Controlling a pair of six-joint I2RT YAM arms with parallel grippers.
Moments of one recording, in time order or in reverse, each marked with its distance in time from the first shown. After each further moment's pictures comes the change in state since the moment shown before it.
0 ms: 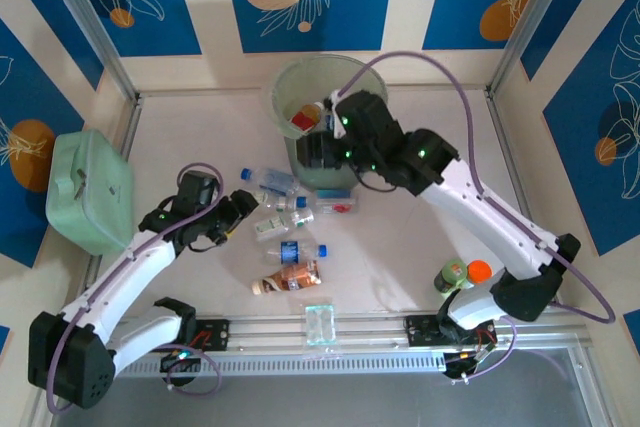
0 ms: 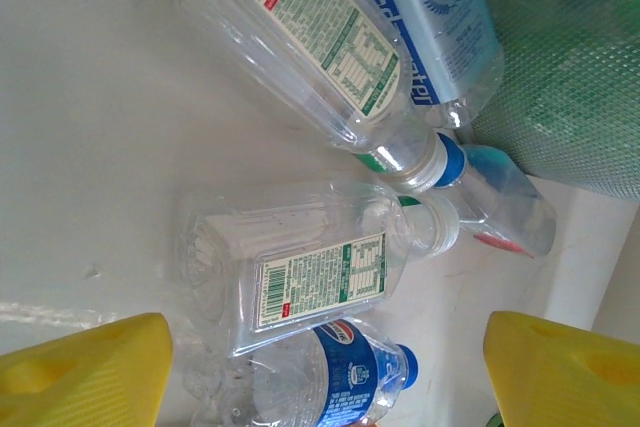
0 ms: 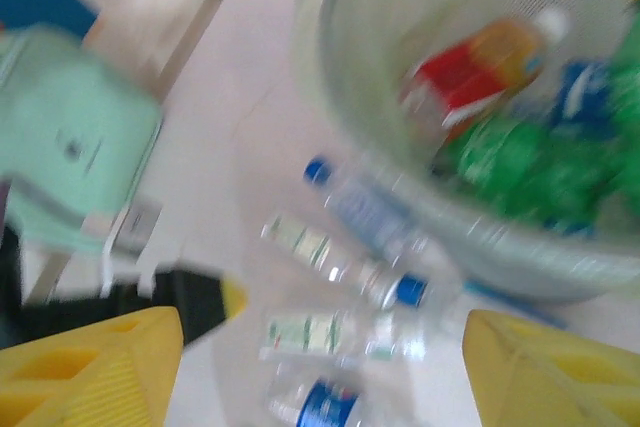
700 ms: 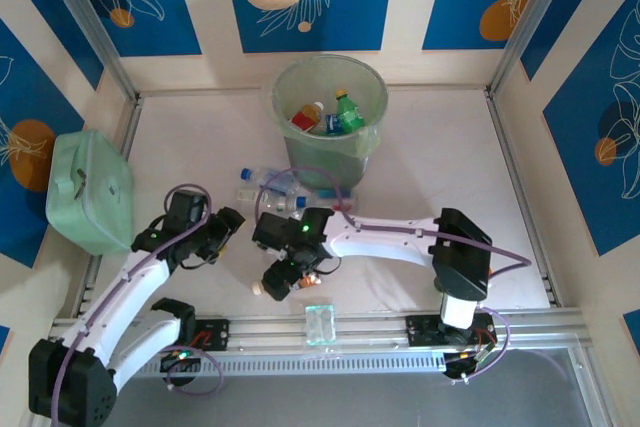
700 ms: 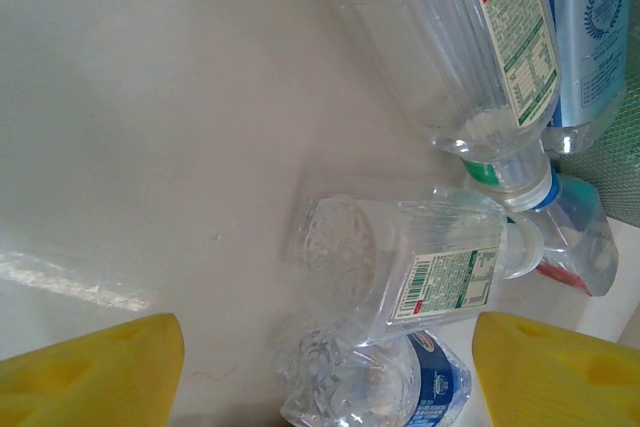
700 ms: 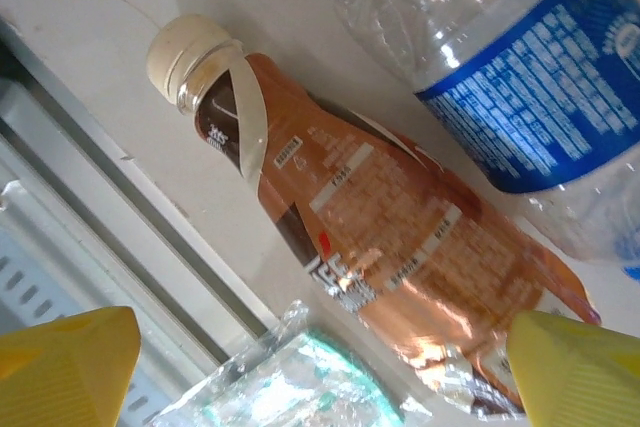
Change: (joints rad) left arm 0.076 -0.142 -0.145 -0.053 -0.009 -0.077; right arm 0.379 0.359 -0.275 -0.052 -0.137 -0.113
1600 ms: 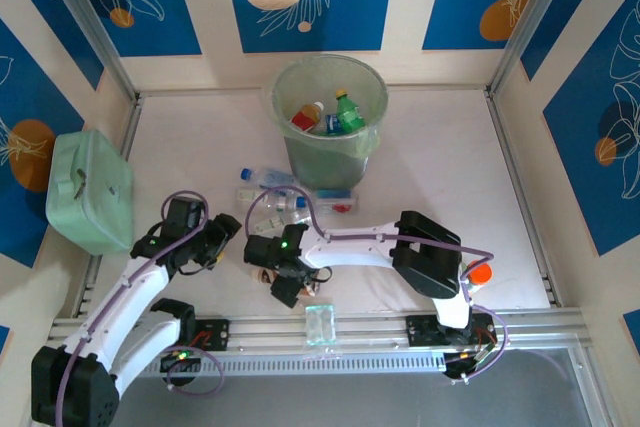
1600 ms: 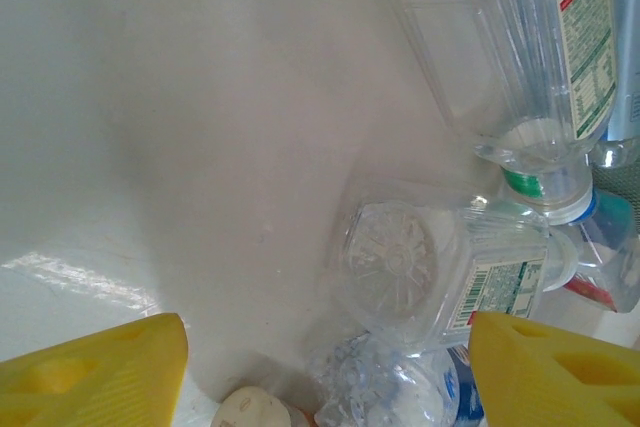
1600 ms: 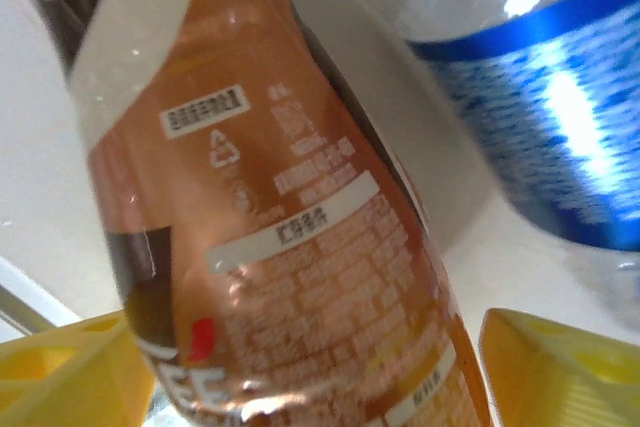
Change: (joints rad) left arm 0.032 -0.038 -0.061 0.006 0.005 -0.005; right arm 0.052 0.161 0.006 -0.048 0.151 -0.081
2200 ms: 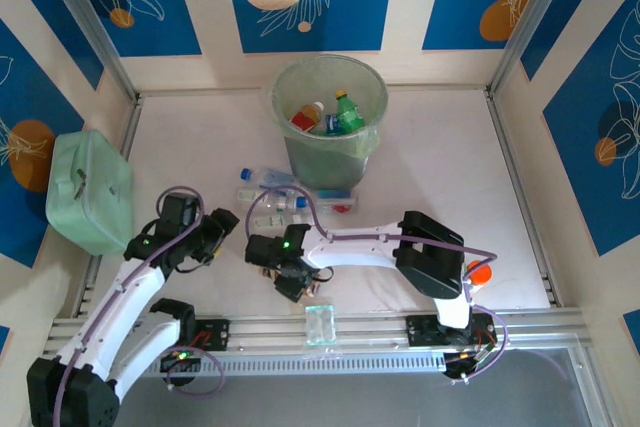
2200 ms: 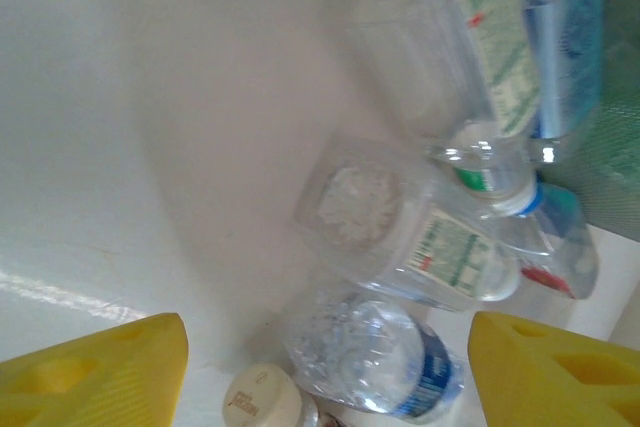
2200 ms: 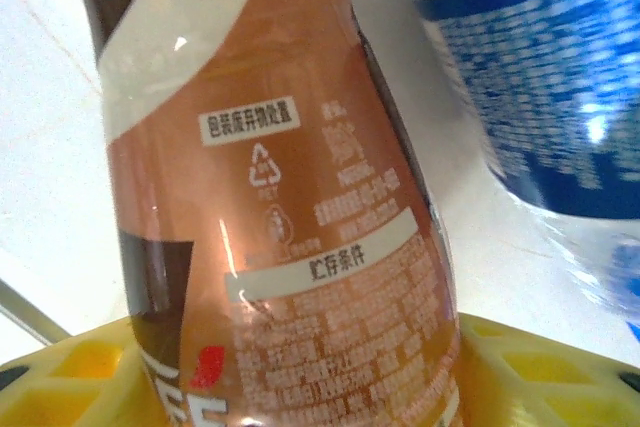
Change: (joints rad) left arm 0.006 -0.034 0.084 -0.061 -0.006 0.022; right arm 0.000 -0.039 -0.014 0.010 0.013 -0.015
